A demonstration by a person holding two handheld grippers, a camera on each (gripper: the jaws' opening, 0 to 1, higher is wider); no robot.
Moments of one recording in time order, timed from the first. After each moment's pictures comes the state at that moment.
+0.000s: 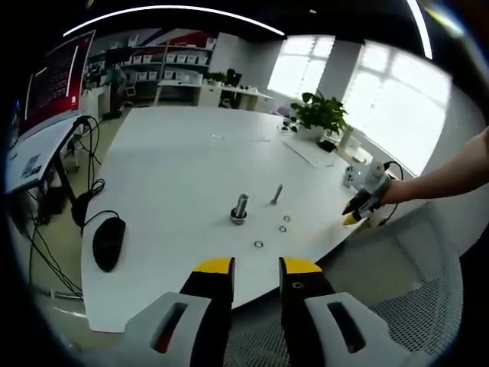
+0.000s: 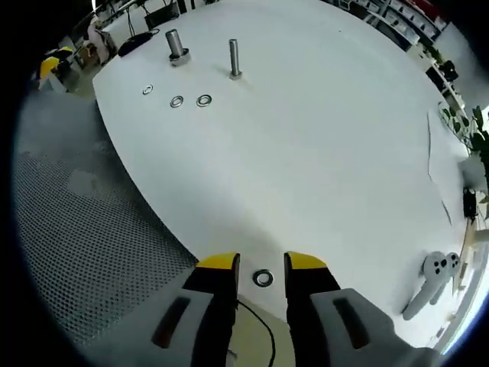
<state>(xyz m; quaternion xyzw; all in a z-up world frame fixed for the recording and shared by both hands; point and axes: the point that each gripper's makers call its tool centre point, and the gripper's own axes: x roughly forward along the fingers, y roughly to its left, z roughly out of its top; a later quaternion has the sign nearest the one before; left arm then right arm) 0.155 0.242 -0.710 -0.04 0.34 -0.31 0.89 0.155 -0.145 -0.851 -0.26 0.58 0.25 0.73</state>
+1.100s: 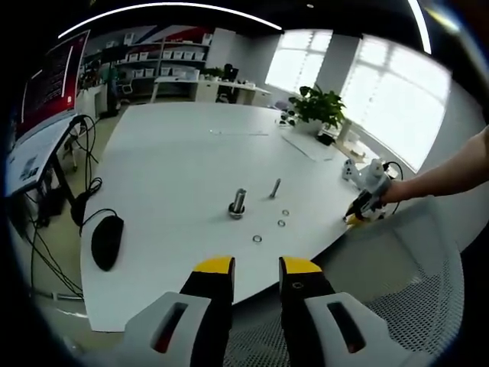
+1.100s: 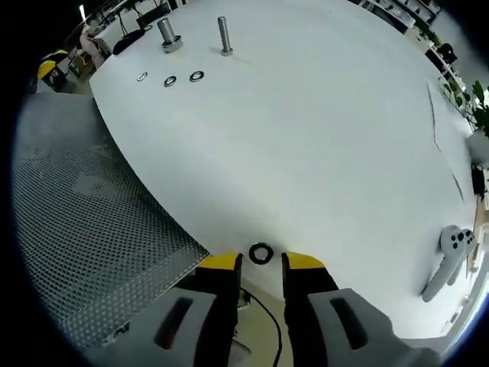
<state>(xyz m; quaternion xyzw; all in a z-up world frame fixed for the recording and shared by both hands) 0.152 0.239 -0.715 -0.03 0.35 -0.32 0.88 0.141 -0.153 -0.868 -0.20 0.61 0.23 0.73</state>
